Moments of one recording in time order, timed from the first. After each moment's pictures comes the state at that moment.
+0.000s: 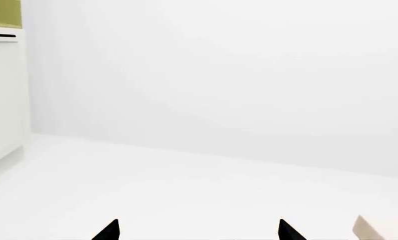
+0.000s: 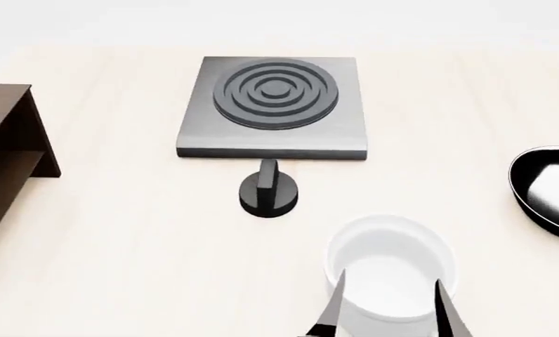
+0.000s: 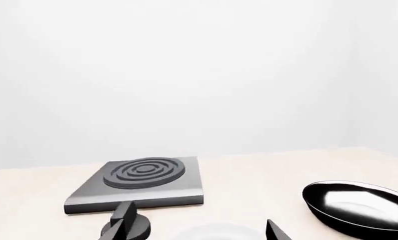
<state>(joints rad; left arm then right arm) 0.35 -0.08 -0.36 0.17 -0.23 0.30 -1.16 -0.03 0.15 -0.18 -0.40 0.13 0.11 0.30</state>
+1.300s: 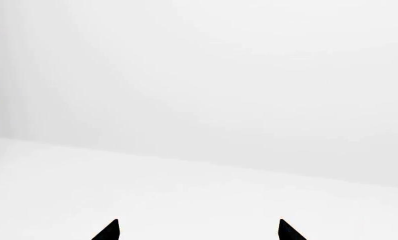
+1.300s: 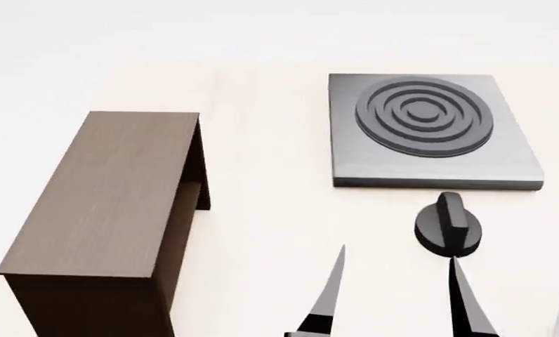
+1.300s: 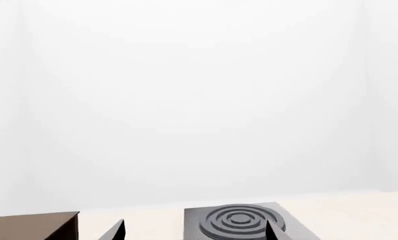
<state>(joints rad) 0.36 -0.12 -0.32 0.14 -0.27 0.34 -1.20 -0.05 0.20 -0.23 -0.65 0.11 0.18 0.39</state>
